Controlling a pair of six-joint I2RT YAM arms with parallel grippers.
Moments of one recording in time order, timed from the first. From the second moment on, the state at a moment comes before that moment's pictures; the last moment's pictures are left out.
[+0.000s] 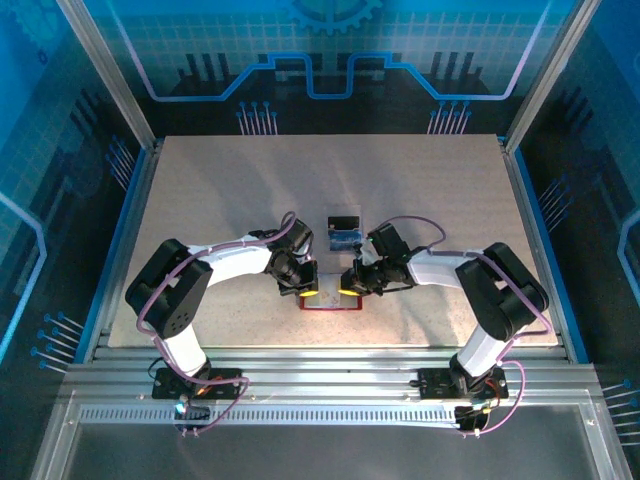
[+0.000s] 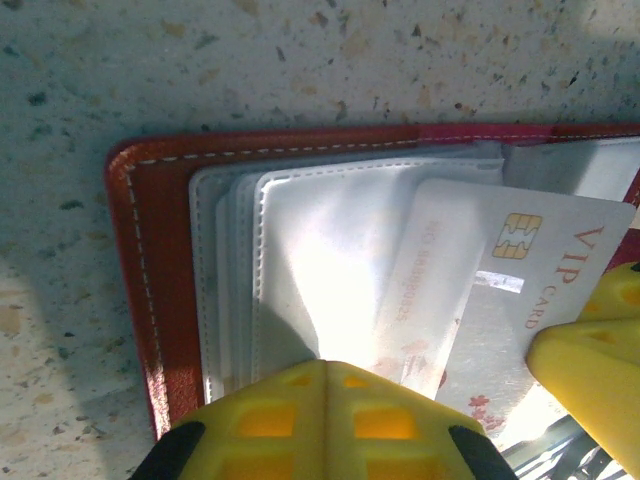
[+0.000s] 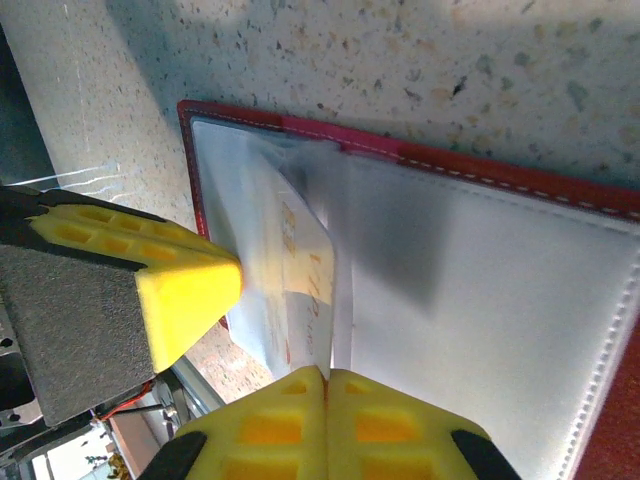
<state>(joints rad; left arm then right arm) -0.59 1.74 0.96 -0.51 0.42 -0.79 0.54 1.67 0.73 -0.10 -0.68 0.77</state>
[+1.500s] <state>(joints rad) -0.59 1.74 0.96 -0.51 0.42 -0.79 0.52 1.59 0.79 -0.35 -0.60 0.67</state>
